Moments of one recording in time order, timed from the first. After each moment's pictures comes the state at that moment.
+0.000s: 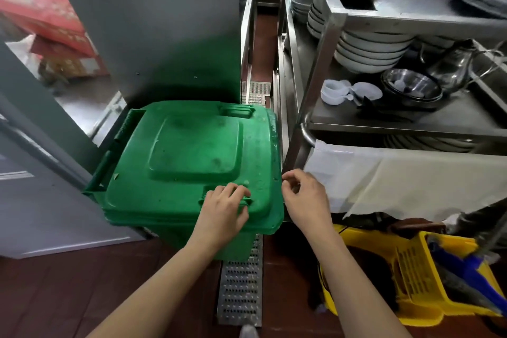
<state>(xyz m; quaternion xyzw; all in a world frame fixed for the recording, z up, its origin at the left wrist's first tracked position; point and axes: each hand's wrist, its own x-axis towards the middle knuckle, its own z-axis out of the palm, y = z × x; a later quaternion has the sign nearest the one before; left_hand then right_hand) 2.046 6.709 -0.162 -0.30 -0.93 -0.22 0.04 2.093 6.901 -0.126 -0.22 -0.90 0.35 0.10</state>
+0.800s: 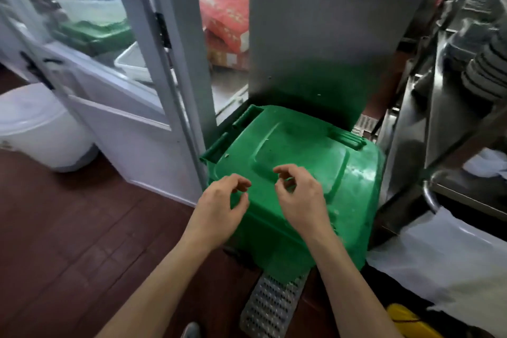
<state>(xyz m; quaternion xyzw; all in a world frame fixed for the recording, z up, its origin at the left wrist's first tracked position) 2.074 6.553 -0.094 -0.02 -0.92 -0.39 0.10 2.027 6.735 -0.090 0.07 -0.89 0.44 0.06</state>
